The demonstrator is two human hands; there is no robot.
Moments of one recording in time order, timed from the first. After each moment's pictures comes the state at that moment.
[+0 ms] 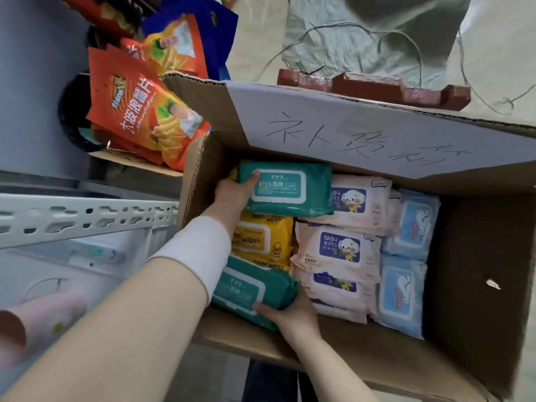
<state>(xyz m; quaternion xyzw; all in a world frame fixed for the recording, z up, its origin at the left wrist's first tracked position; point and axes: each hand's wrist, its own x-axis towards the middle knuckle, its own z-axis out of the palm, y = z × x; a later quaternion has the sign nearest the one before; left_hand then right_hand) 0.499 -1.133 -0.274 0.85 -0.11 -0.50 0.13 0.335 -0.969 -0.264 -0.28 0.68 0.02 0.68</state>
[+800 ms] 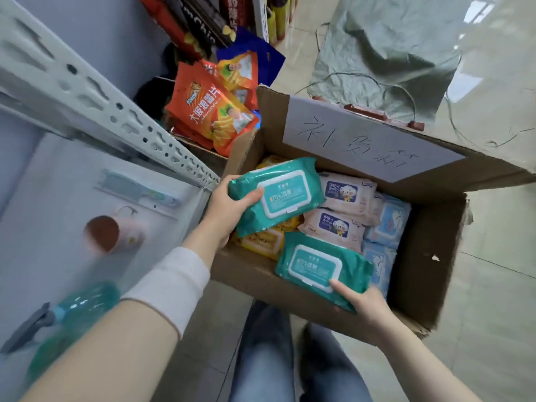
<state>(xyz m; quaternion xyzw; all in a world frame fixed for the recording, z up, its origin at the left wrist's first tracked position) 0.503 -0.993 -0.117 0.73 -0.18 -0.50 0.42 0.217 -0.955 -0.151 -0.23 0.67 -0.10 0.70</state>
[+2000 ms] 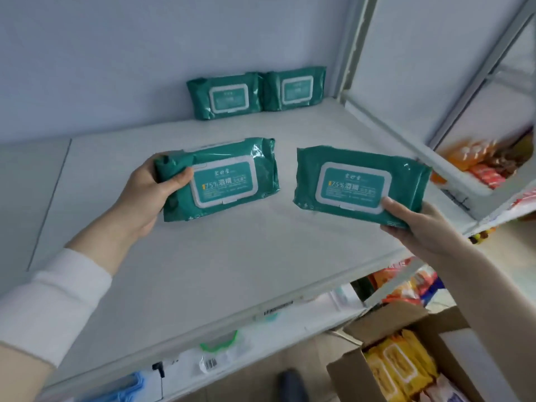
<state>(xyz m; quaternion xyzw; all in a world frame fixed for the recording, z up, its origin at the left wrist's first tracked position) 0.753 -0.524 0.287 0.69 -0.08 -0.04 0.72 0.603 -0.886 0.271 -0.61 0.22 -0.07 0.76</state>
